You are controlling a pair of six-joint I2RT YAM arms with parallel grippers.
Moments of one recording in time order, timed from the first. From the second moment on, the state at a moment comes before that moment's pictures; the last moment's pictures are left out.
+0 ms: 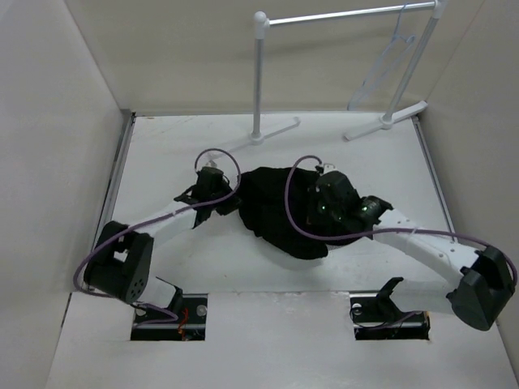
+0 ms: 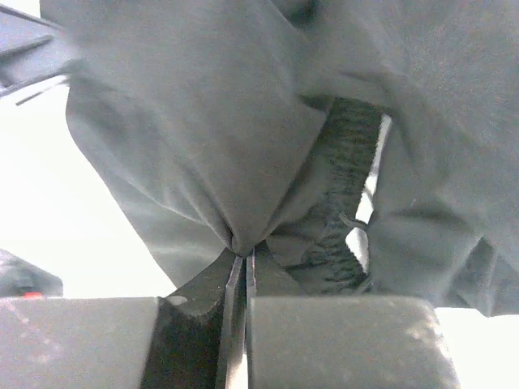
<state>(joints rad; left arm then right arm) -0.45 1.46 0.69 -0.02 0.09 -0.97 0.74 1.23 0.85 -0.41 0.05 0.66</state>
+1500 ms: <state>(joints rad) -0.23 1.09 0.68 -0.74 -0.20 -0.78 0.33 0.91 0.70 -0.69 0.27 0.71</state>
